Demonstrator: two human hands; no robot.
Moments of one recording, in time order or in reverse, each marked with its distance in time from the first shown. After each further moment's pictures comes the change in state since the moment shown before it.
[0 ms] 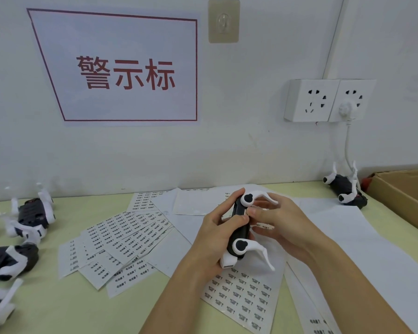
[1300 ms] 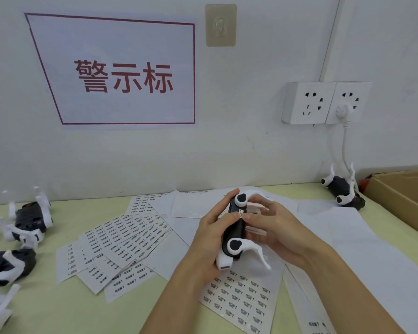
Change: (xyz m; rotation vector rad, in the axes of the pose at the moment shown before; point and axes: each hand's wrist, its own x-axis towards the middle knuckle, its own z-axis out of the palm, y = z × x) left_hand 0.002 -0.001 -0.003 -0.112 -0.020 0.004; right_hand -0.003 0.003 0.005 0.137 -0.206 -0.043
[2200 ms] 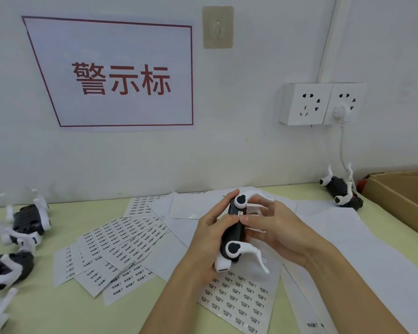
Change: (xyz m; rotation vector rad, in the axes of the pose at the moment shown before) left_hand 0.001 0.002 0.001 0.074 0.004 0.020; right_hand 0.000 -0.003 -0.006 -0.006 -0.056 -0.049
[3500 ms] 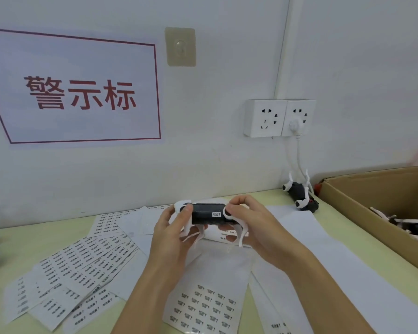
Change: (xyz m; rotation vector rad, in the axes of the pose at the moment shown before) left_hand 0.005 0.014 -0.002 -0.098 0.300 0.096; right_hand -0.017 -0.028 0.003 -0.107 0.293 0.067
